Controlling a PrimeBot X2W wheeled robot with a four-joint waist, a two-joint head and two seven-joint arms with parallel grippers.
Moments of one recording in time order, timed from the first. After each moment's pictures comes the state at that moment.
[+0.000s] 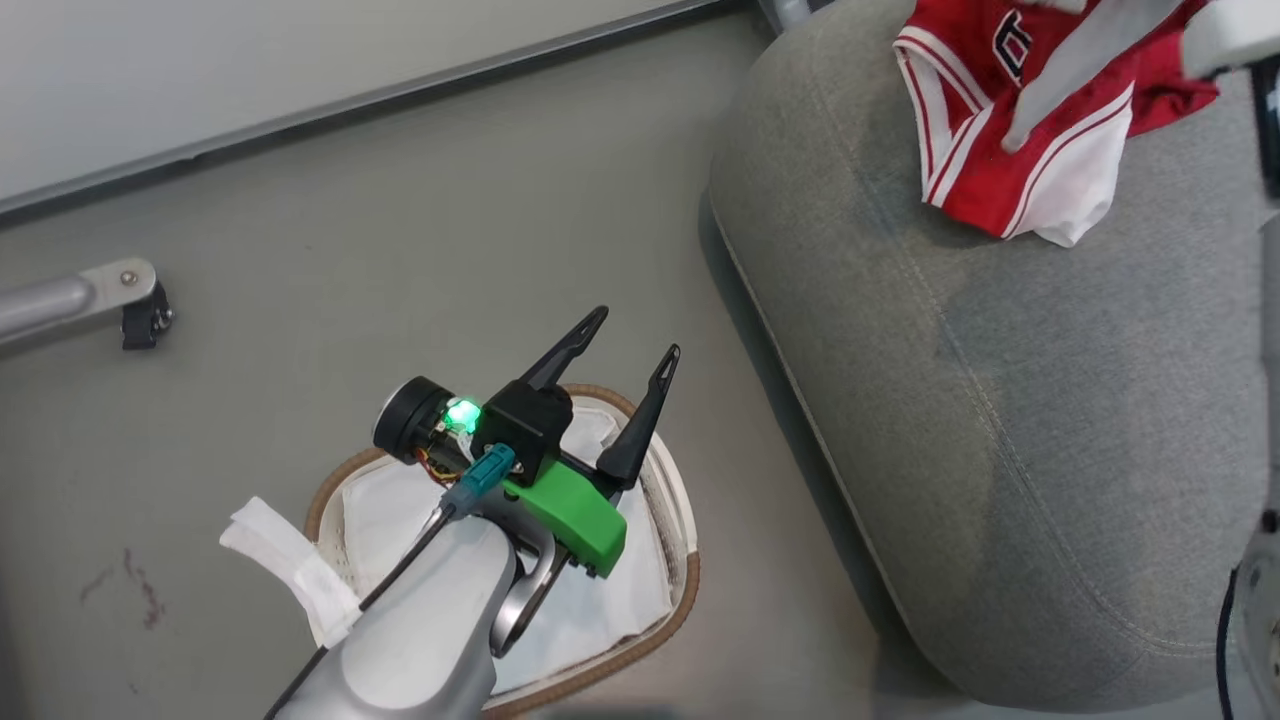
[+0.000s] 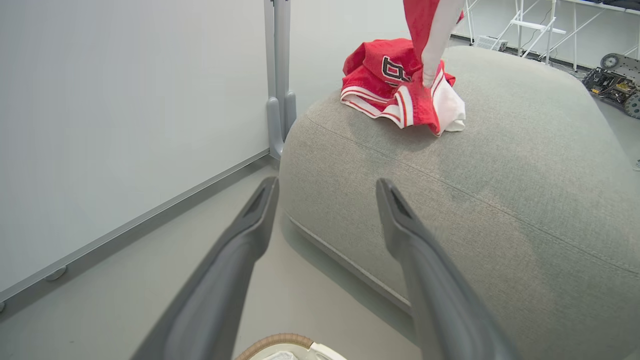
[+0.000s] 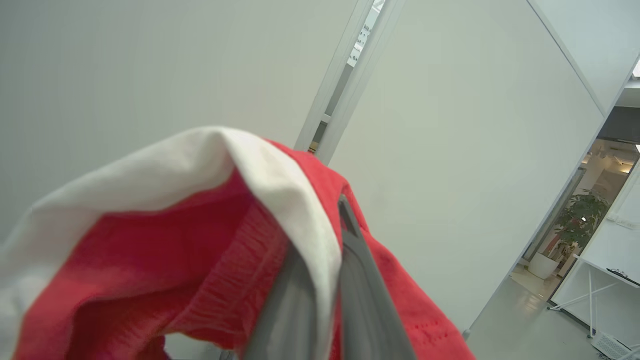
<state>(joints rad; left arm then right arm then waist) -0.52 0.11 -0.67 0.45 -0.32 -0.12 -0.26 -1.00 -0.21 -0.16 0.46 -0.21 0.13 -0.26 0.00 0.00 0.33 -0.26</state>
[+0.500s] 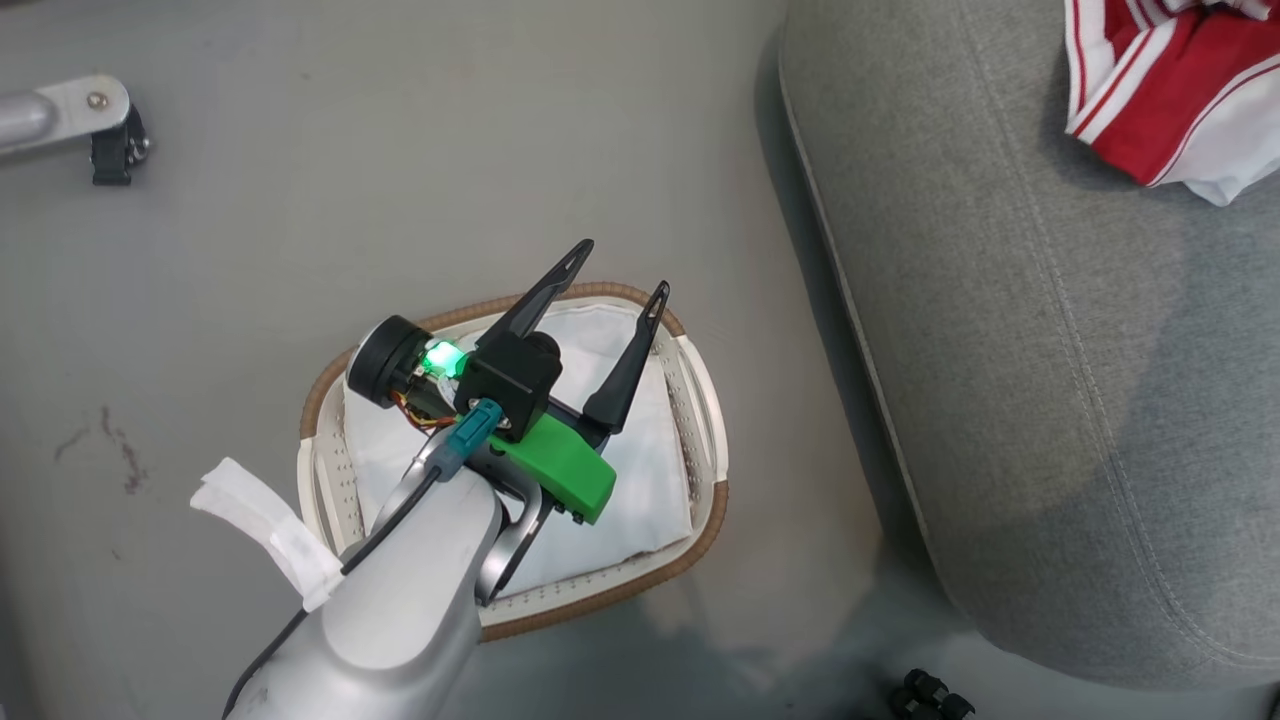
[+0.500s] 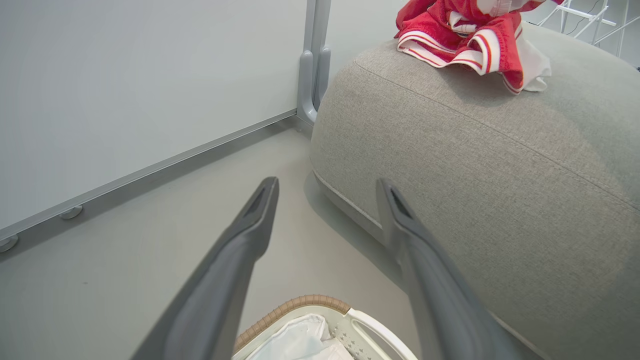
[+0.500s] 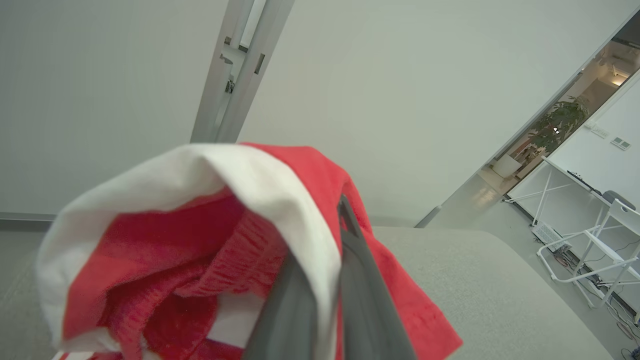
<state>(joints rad) -0.59 0.13 -0.66 0.42 -0.29 -0.11 -0.26 -1.02 -0.35 -0.39 0.70 -0.28 0.13 -0.26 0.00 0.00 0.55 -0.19</state>
